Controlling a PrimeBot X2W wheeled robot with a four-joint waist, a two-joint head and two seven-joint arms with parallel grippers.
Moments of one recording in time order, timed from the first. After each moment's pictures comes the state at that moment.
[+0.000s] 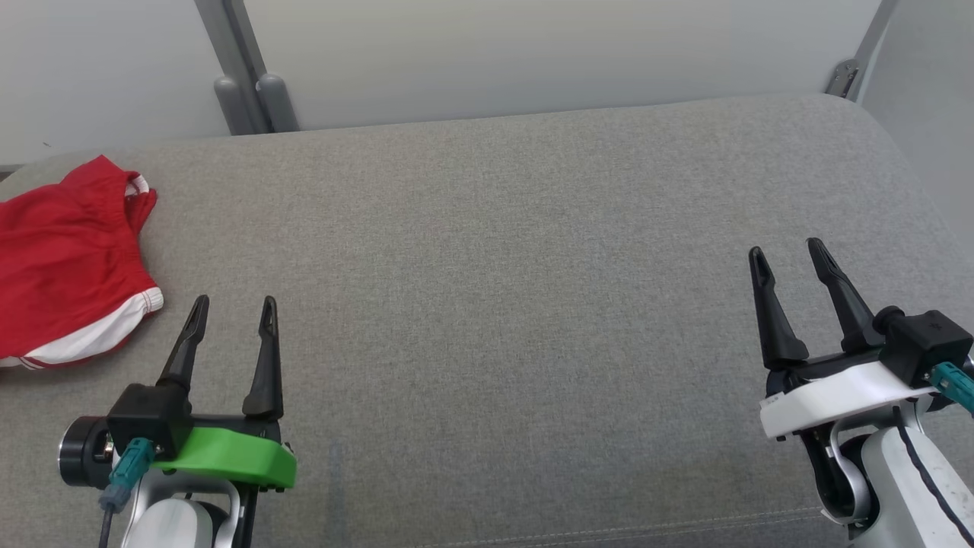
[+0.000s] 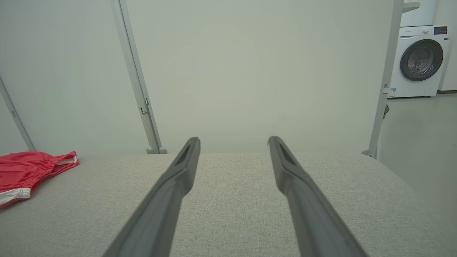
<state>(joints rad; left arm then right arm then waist) -0.07 0.09 -0.13 0.08 -0.23 -0.04 -0.25 -0.05 -0.21 0.21 0.05 0.31 0.00 -0.25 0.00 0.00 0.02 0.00</state>
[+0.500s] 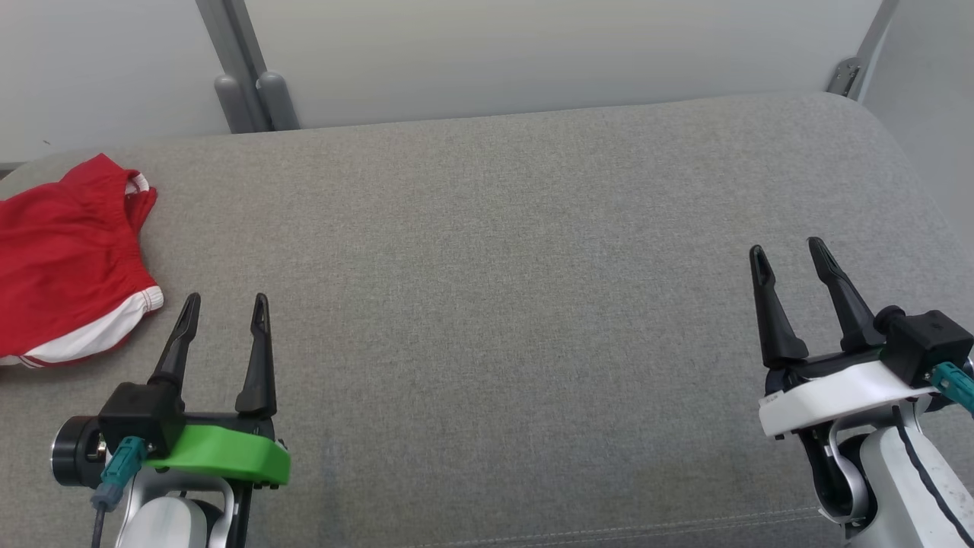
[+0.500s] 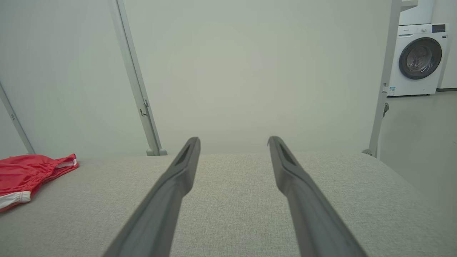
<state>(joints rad) -0.07 0.08 -0.10 0.08 -0.22 -0.05 -0.25 -0.05 -0.20 0.20 0.05 0.31 0.00 -0.25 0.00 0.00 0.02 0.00</state>
